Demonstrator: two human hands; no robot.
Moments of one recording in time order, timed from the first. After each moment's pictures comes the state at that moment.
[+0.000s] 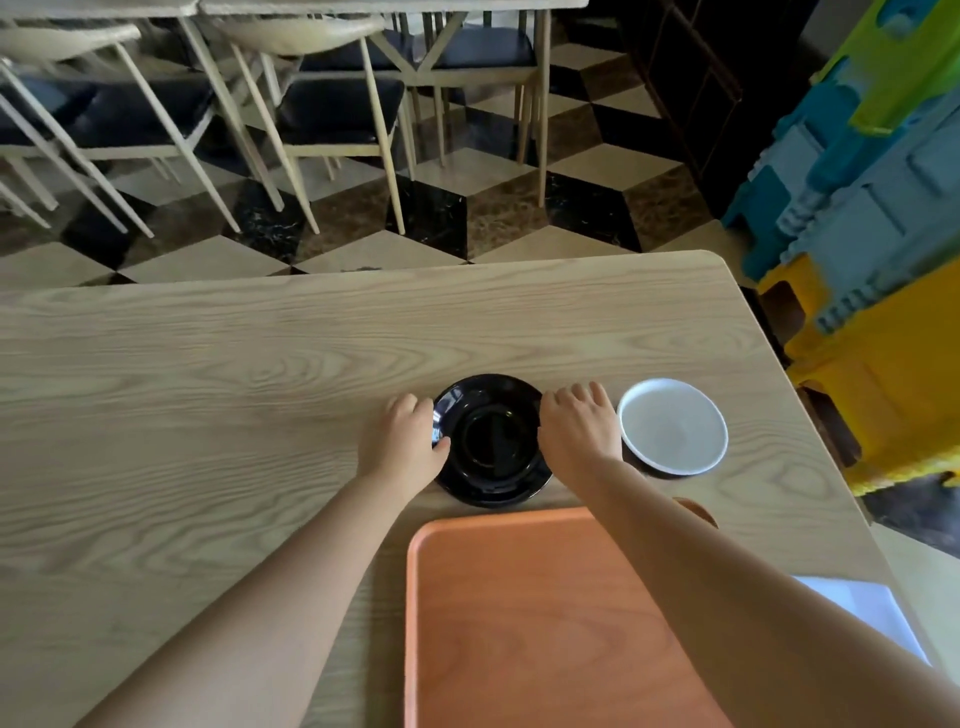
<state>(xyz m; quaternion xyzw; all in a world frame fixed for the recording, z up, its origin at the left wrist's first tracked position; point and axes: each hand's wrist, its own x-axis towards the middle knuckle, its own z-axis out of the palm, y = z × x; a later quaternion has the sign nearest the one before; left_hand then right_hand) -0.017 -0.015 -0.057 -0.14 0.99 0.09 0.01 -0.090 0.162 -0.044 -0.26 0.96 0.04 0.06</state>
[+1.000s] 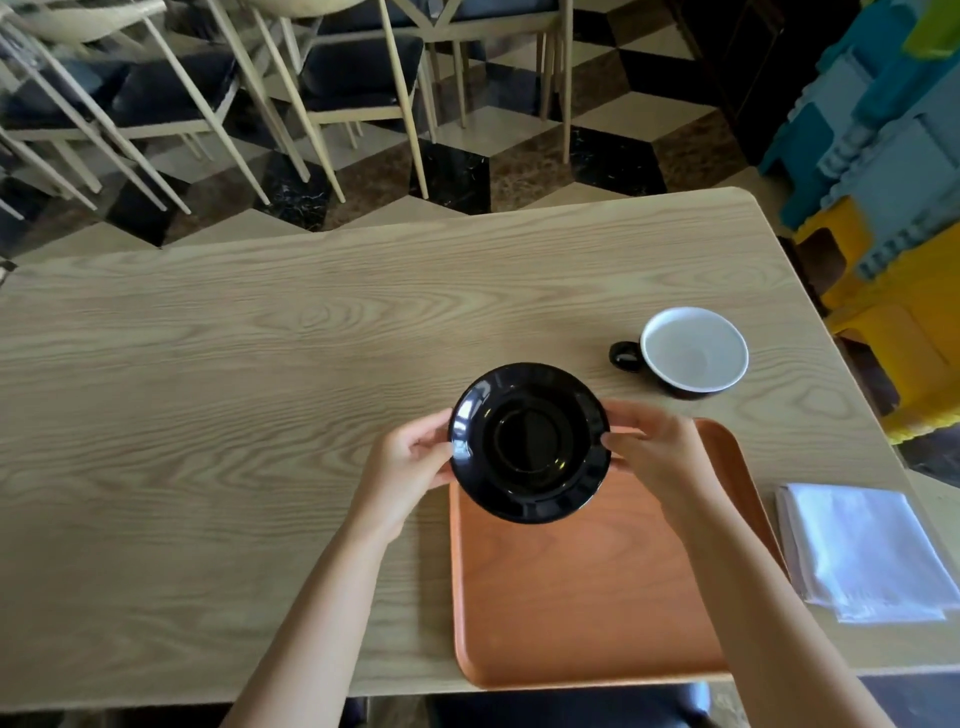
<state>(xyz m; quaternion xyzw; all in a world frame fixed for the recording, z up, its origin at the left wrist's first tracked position) 0.098 0.008 -0.020 -0.29 0.68 0.67 0.01 0.008 0.225 -0.015 0.03 0.75 -0.63 0.21</state>
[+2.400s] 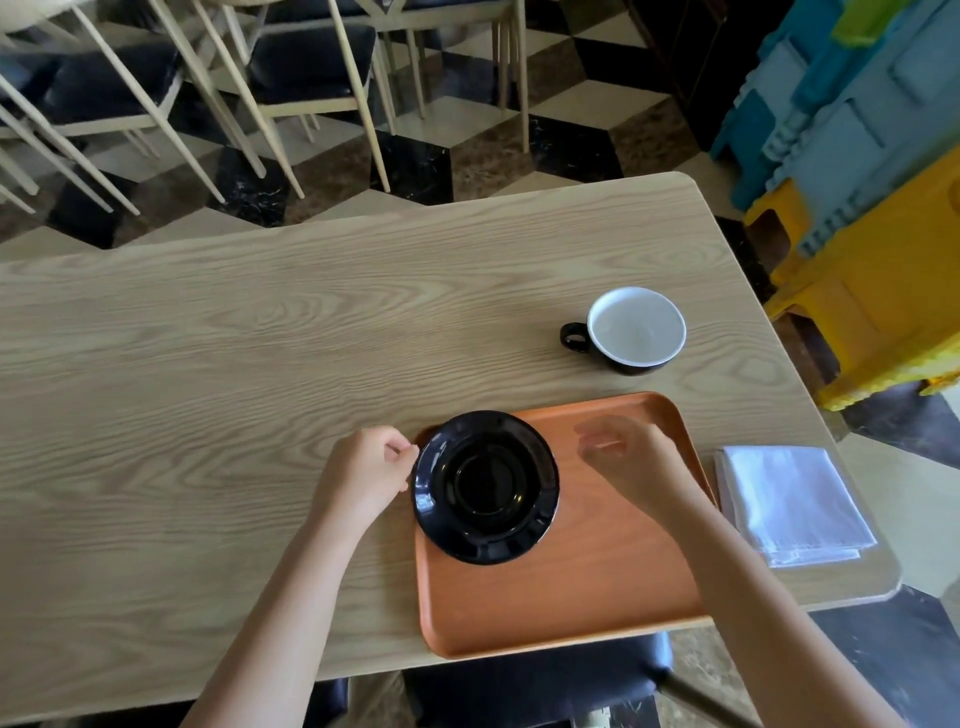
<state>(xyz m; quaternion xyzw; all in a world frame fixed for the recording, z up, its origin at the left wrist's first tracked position) 0.104 0.017 -0.007 -0.28 0.89 0.34 0.10 0.024 0.268 -0.025 -0.05 0.88 -0.42 0.21</state>
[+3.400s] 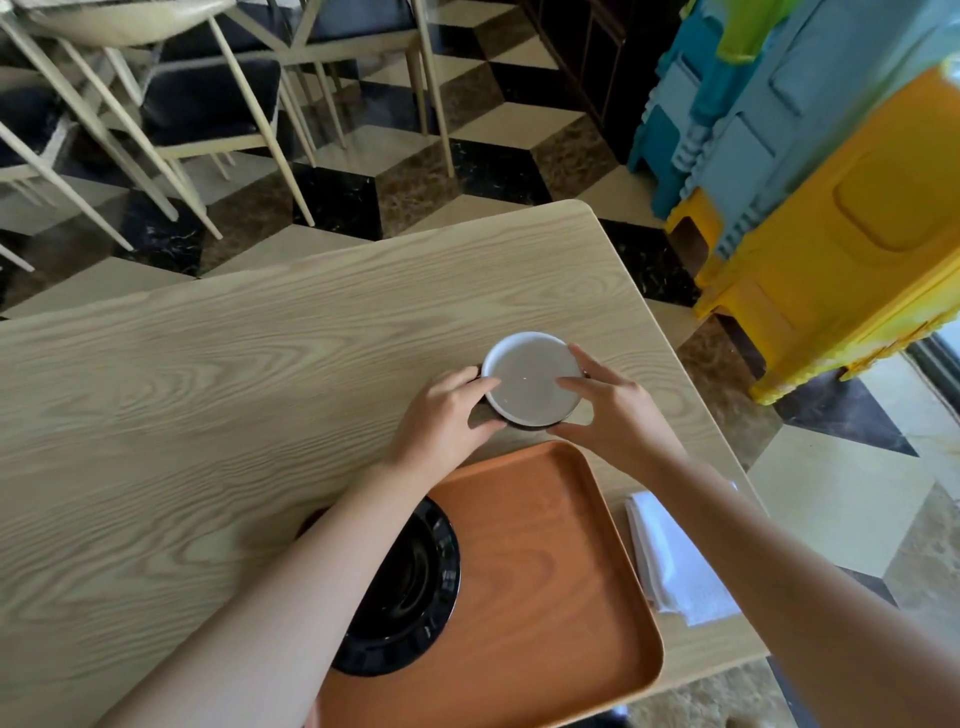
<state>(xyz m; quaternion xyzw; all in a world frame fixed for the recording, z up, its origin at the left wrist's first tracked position) -0.050 0.135 -0.039 0.09 0.95 0.29 -0.09 -0.082 0.338 -0.031 -0.20 0.94 -0.27 0.03</state>
